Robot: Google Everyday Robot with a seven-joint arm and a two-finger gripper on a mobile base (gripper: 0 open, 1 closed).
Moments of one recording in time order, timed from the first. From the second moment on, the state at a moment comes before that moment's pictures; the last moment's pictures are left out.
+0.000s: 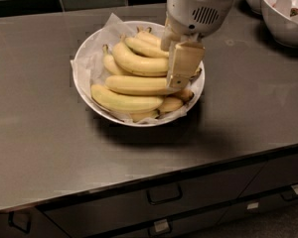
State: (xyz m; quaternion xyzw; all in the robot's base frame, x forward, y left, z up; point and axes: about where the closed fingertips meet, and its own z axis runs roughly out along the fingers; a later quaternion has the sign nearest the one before) arm 0.478 -0.054 0.992 -0.72 0.68 0.01 0.14
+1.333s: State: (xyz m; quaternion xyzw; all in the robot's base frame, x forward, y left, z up) arm 0.498 -0.043 0.997 -0.71 0.68 -0.02 0.17
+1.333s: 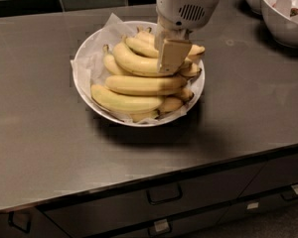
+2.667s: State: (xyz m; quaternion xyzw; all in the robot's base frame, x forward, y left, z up) arm 0.501 -0.039 0.982 -0.71 0.69 -0.04 0.16
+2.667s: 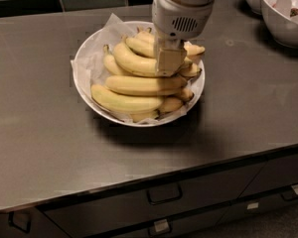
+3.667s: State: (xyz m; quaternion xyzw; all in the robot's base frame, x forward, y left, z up) arm 0.505 -0.040 0.975 -0.70 0.69 -0.04 0.15
